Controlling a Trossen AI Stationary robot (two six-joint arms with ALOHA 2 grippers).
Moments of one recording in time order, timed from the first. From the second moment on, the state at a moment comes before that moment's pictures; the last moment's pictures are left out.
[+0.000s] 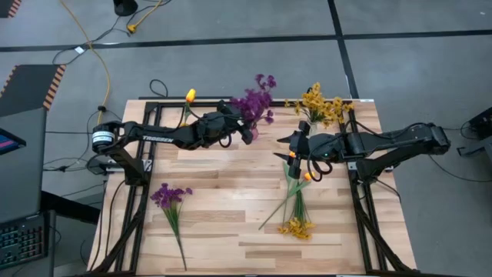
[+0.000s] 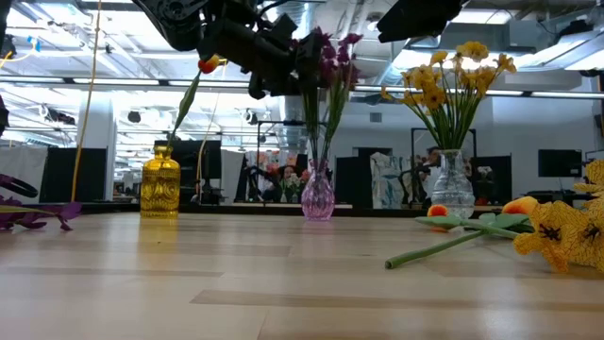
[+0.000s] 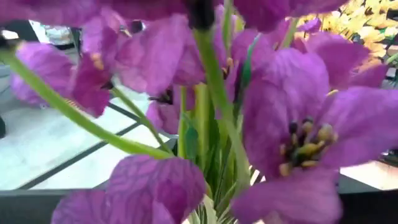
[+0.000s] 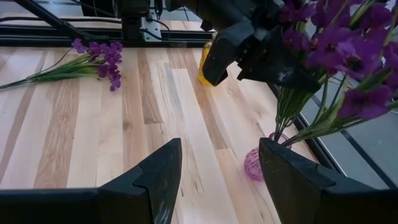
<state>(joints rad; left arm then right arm) 0.24 1.62 1.00 0.47 -0.43 -0.07 0.12 1.13 0.99 -0.34 0.42 0.04</state>
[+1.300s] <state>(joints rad) 0.24 1.23 1.00 -0.01 -0.32 -0.11 0.12 1.13 0.99 -0.34 0.42 0.05</state>
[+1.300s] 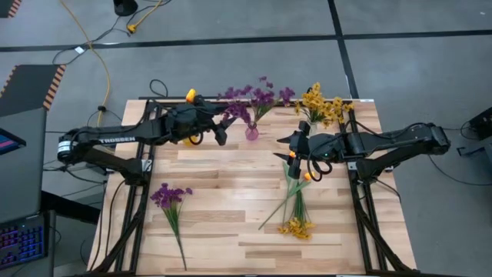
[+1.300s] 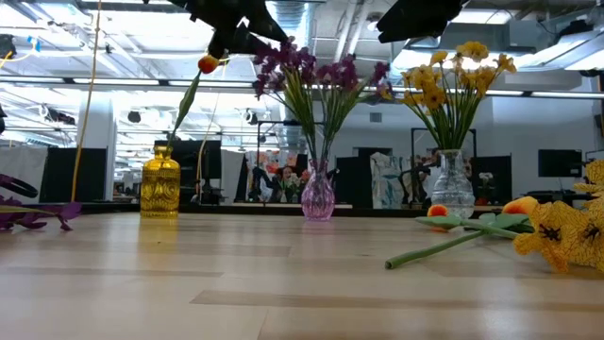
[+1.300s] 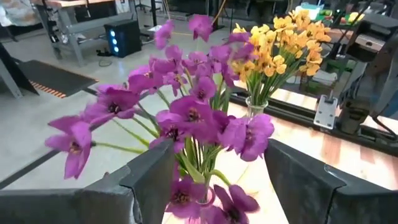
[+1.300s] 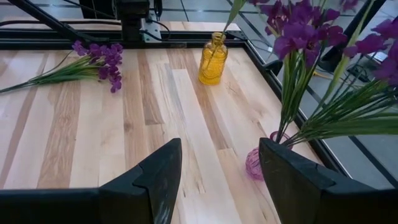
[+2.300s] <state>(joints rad) -0.08 0.94 1.00 -0.74 -0.14 -0.74 0.12 1.13 0.99 -0.34 0.42 0.06</state>
